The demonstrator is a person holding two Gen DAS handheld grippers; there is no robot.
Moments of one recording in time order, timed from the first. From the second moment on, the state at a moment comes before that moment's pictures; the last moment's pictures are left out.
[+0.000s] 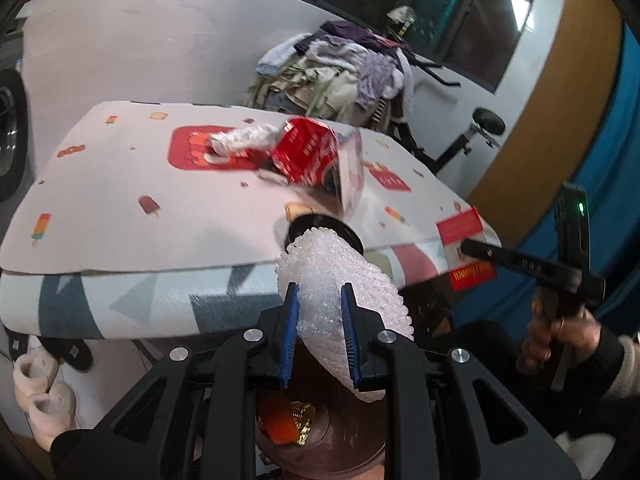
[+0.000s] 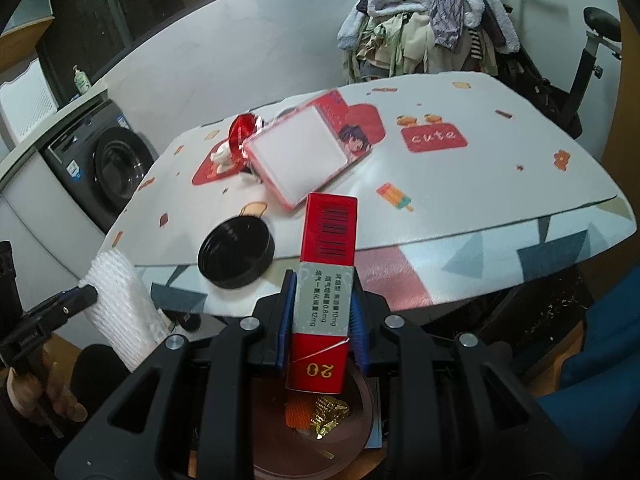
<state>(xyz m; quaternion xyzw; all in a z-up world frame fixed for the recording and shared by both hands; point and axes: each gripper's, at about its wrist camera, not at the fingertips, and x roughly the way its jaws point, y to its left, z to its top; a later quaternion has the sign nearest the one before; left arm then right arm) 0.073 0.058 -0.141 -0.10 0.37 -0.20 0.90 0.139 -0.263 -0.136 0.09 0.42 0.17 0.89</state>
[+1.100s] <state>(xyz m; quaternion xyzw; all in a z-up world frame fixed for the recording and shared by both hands) 0.066 0.013 -0.199 -0.01 0.40 -0.23 0.89 0.122 -0.227 -0.198 0.04 0.46 0.22 0.86</state>
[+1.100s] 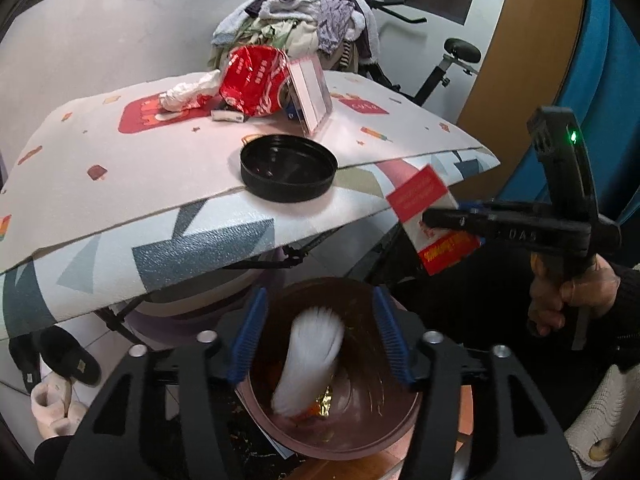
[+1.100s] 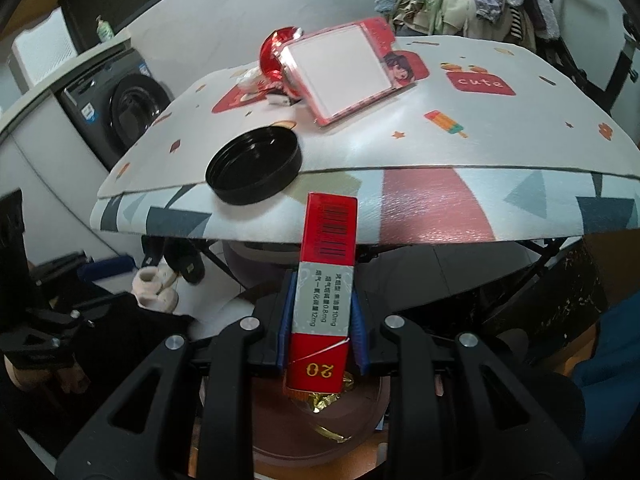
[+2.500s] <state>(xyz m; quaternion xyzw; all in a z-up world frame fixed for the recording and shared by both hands) 0.056 0.048 -0.181 -0.03 0.36 -0.11 0.93 0.127 -0.197 -0.227 -0.03 0.52 0.21 0.83</state>
